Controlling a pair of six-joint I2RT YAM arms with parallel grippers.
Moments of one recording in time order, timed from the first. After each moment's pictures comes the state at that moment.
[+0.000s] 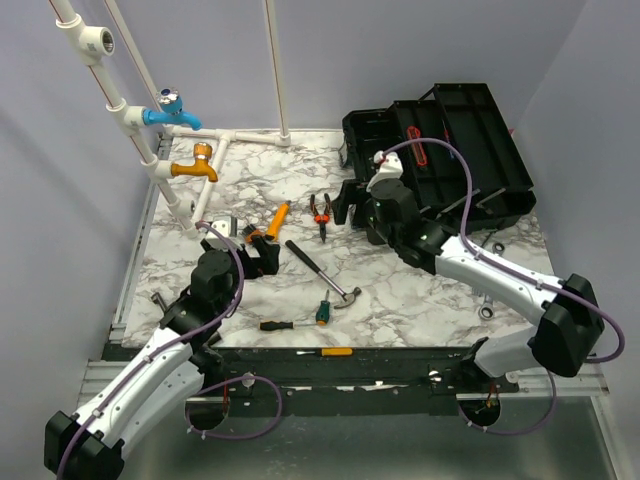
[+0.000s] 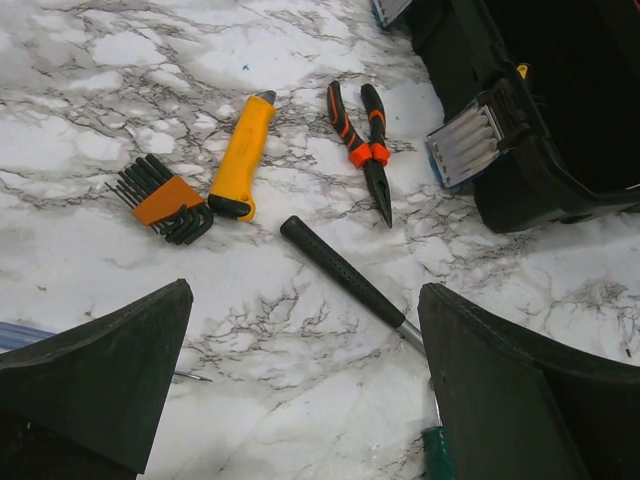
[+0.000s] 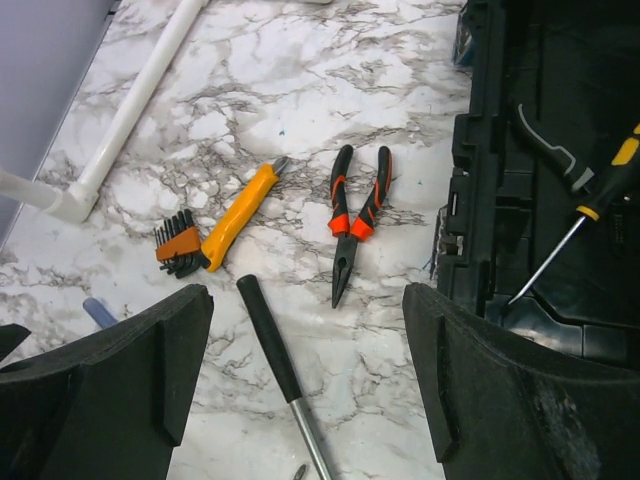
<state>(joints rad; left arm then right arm) -0.54 0.62 0.42 -0.07 -0.26 -0.46 0.78 1.37 1.06 -0.03 0.35 0.44</state>
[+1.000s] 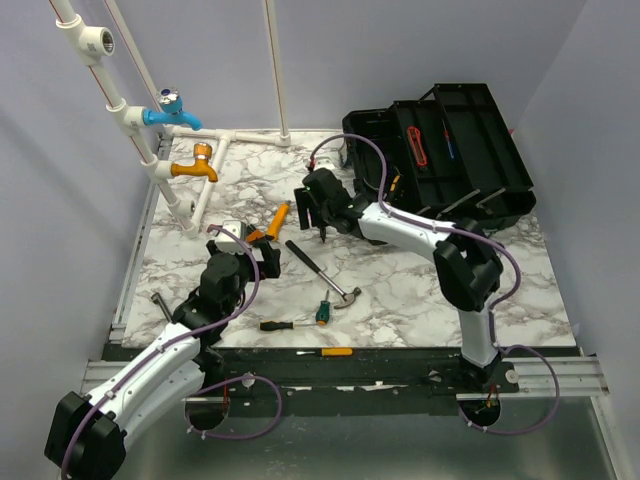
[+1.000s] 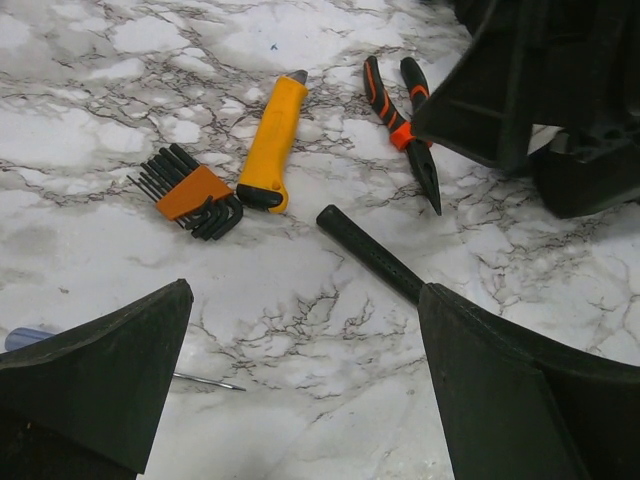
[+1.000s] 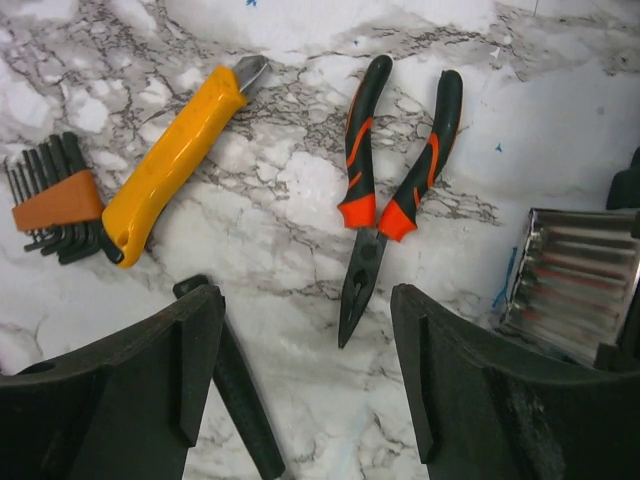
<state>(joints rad) -0.54 0.69 0.31 0.11 -0.29 -0.37 0.82 1.97 1.51 -0.26 0.28 0.37</state>
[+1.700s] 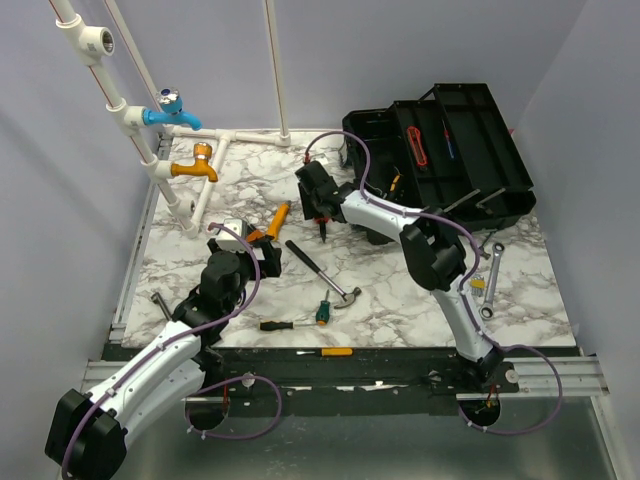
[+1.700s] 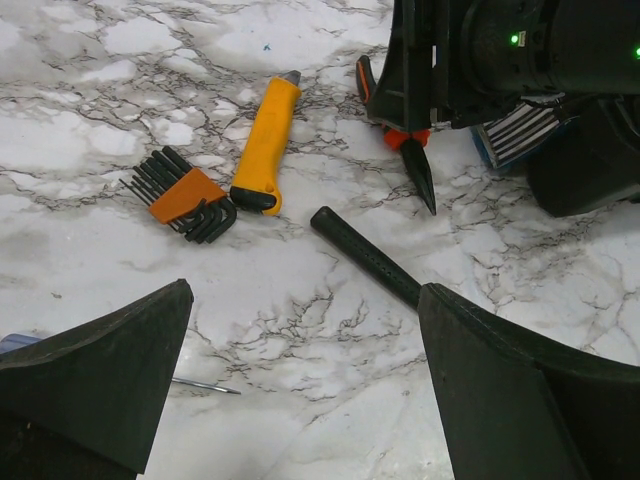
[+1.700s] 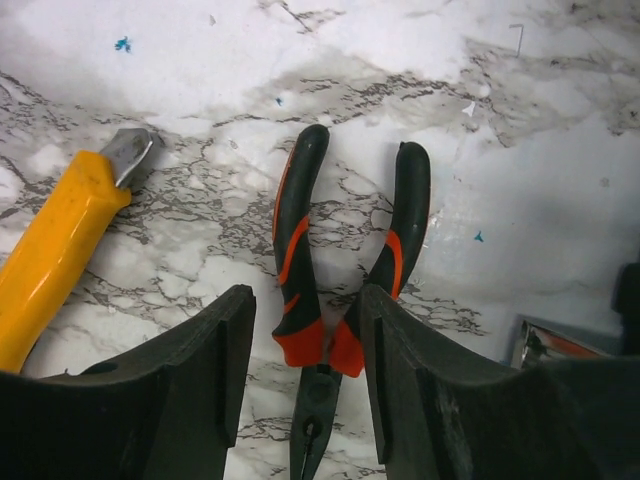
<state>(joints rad) -0.54 0.72 0.32 0.12 -0.27 -0.37 0.75 2.32 1.86 -0.38 0.33 0.34</state>
